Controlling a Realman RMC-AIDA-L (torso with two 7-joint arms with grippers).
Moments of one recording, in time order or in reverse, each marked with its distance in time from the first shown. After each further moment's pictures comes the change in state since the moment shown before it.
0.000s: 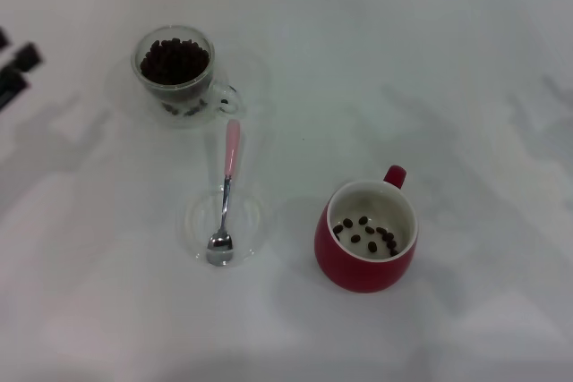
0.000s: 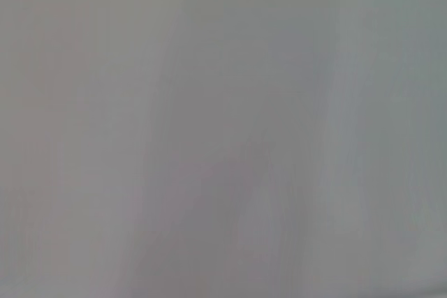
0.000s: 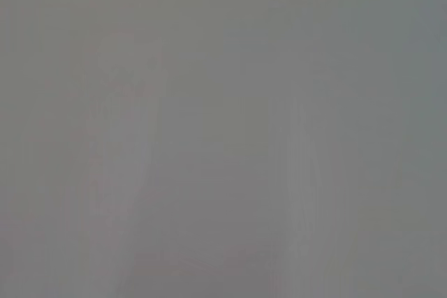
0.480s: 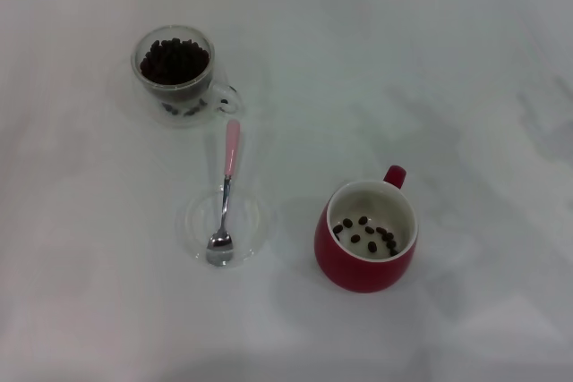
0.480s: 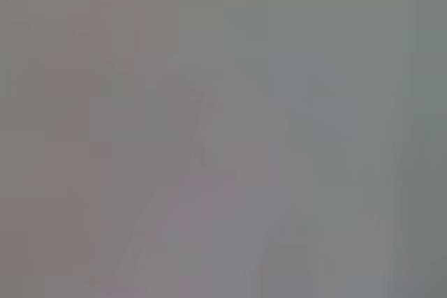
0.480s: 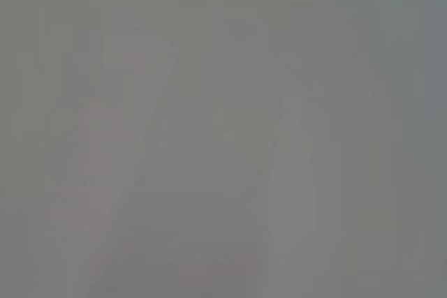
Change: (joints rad) left arm 0.033 -0.004 -0.328 -0.300 -0.216 -0.004 0.465; right arm -0.009 0.001 0.003 0.005 0.029 -0.028 -0.092
